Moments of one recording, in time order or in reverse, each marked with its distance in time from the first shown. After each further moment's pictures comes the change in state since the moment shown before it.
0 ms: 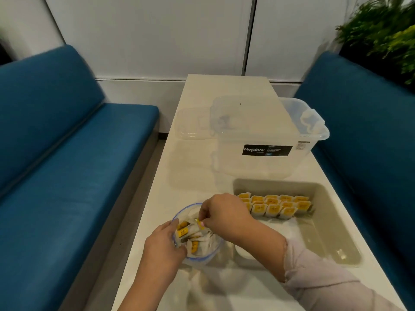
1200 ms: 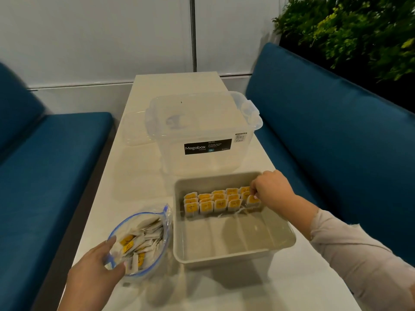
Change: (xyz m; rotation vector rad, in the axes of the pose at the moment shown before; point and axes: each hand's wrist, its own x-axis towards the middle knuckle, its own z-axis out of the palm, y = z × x) left_hand -0.010 0.028 0.001 0.131 -0.007 -0.147; right_hand -0.051 0.223 -0.050 -0.523 0.044 0.374
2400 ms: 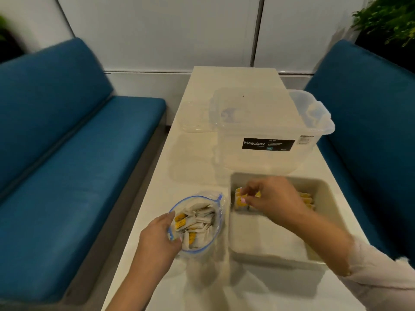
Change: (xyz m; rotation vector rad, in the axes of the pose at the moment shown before) left_hand 0.005 -0.017 0.011 -0.161 0.076 0.104; right_hand -0.029 -0.119 -0.063 0.559 0.070 -0.245
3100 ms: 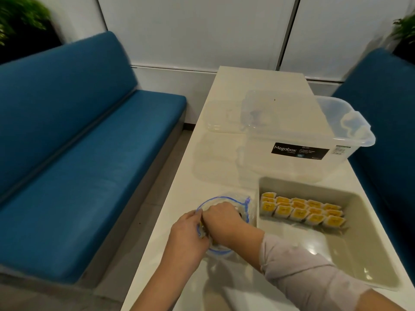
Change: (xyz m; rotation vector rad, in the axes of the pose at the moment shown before) left_hand 0.009 -0.011 0.001 -0.015 -0.033 0.069; right_hand 0.038 -0.111 0.113 -0.597 -0.291 -0.498
